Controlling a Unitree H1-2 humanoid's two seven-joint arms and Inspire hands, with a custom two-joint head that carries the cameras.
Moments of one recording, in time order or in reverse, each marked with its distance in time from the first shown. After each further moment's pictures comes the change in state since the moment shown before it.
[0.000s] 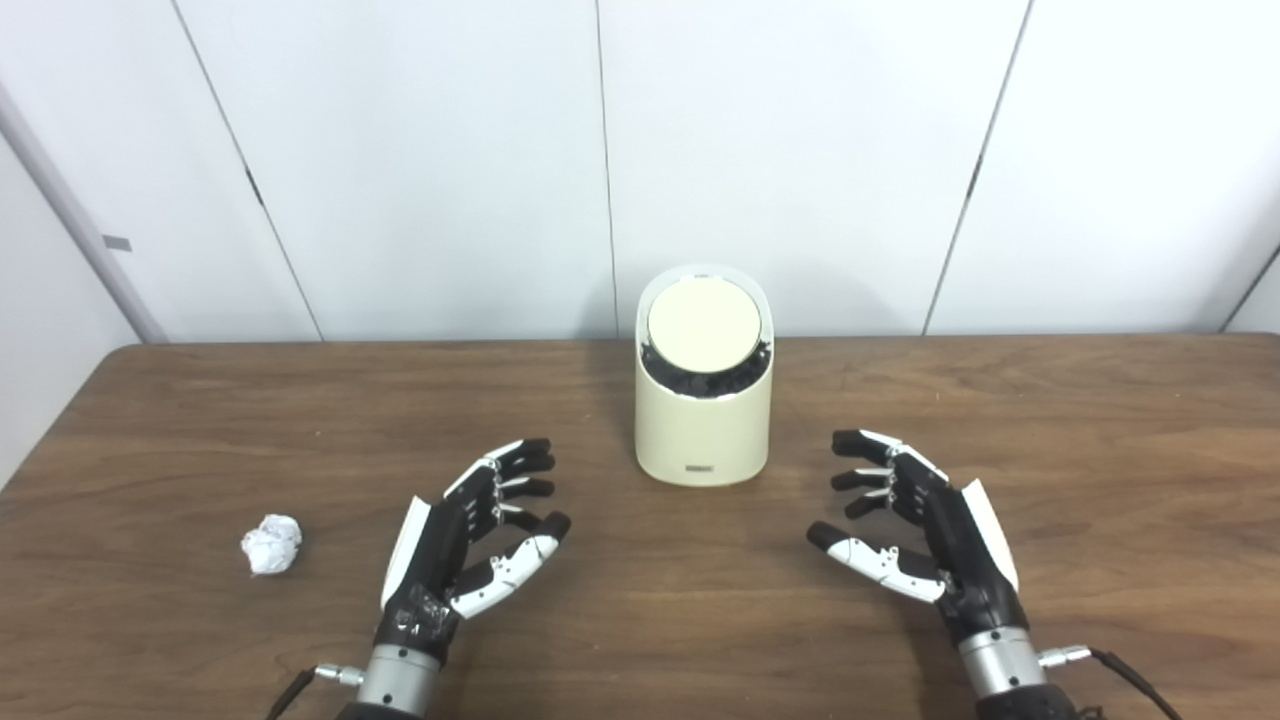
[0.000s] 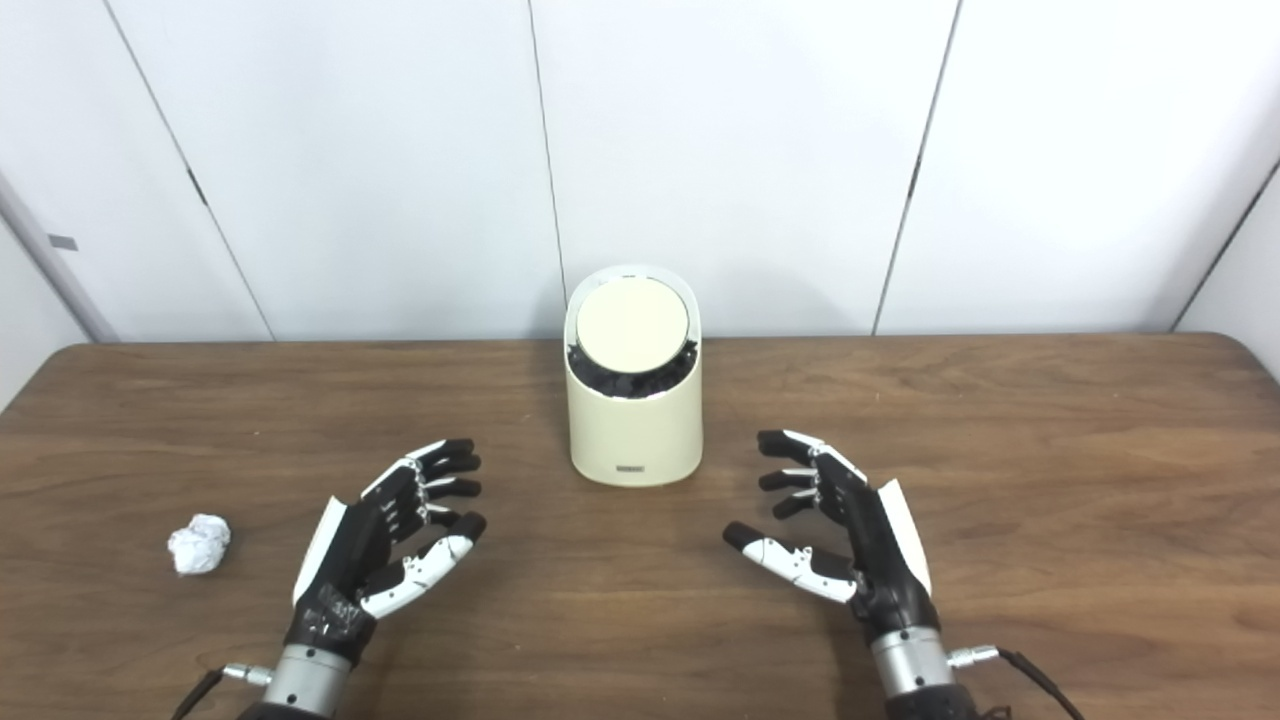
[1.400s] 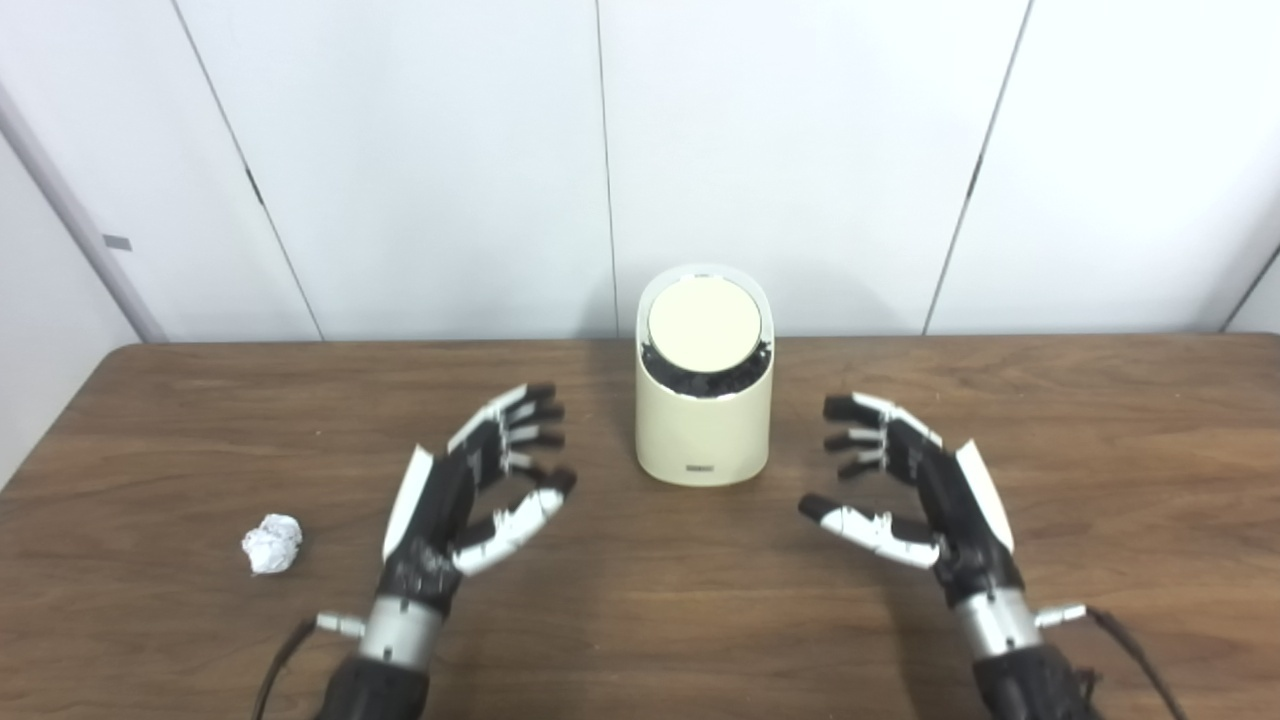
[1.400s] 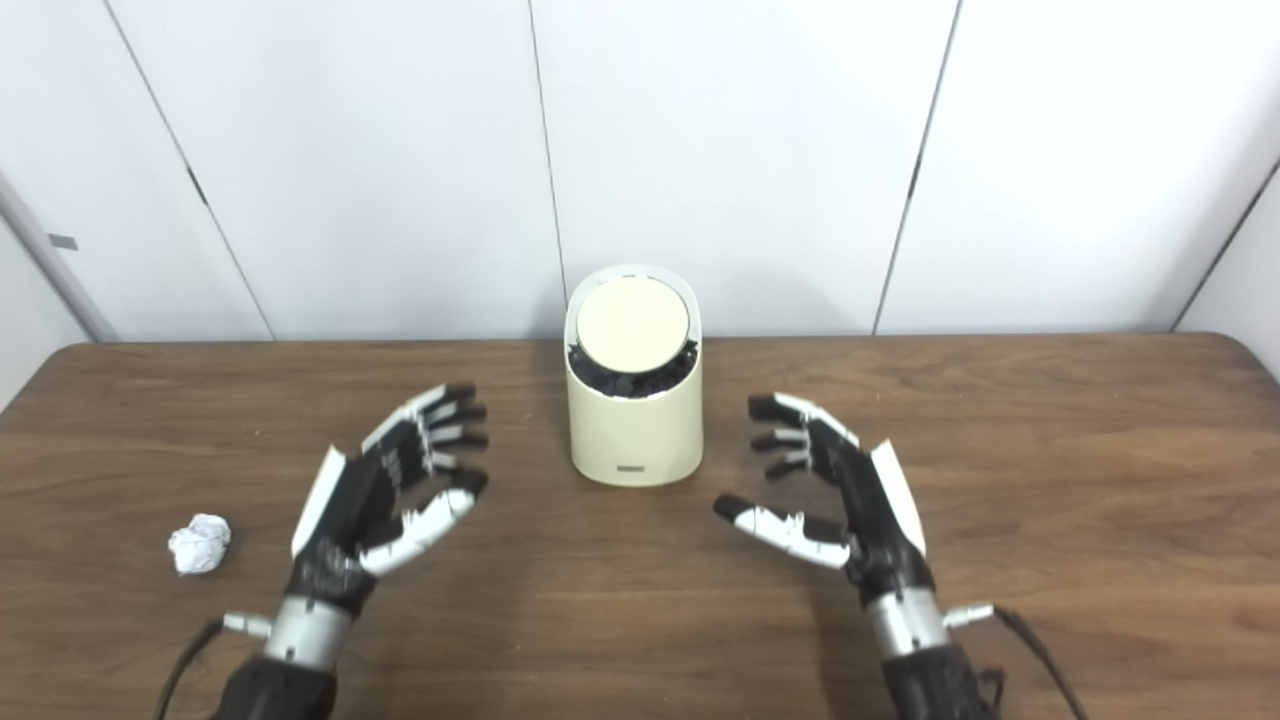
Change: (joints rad) left arm -0.107 0.005 0.012 -0.059 -0.009 -0.001 -0.024; right arm -0.105 -0.022 0.005 -0.023 -0.023 0.013 0.021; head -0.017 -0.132
